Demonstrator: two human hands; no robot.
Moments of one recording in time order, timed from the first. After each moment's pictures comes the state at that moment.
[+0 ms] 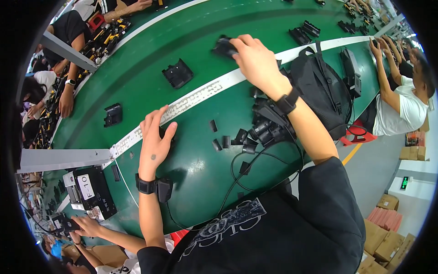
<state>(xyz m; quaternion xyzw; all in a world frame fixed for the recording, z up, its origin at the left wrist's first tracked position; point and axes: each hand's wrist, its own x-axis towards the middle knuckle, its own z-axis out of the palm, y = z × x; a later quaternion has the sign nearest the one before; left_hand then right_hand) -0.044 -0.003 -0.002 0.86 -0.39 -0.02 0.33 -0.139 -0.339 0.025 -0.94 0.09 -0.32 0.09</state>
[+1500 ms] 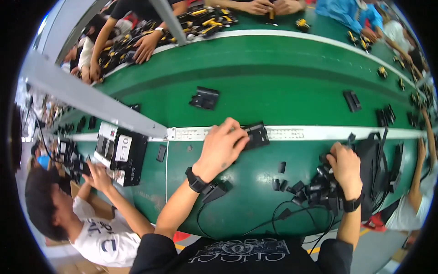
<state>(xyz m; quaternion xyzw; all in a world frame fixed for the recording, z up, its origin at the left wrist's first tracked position) -0.031 -0.007 -0.001 0.85 -0.41 0.07 0.33 -0.230 -0.341 0.024 -0.98 0.18 0.00 0.08</state>
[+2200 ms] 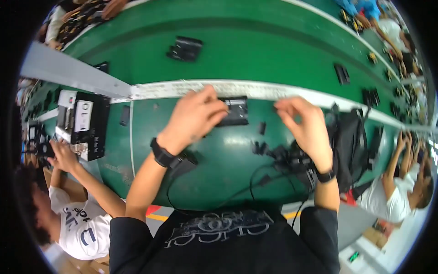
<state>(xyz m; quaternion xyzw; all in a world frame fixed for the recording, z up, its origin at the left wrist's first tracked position) -0.043 0.017 -0.009 0.83 -0.46 0.01 0.33 -0.165 -0.262 0.061 -0.94 0.04 -0.05 0.34</state>
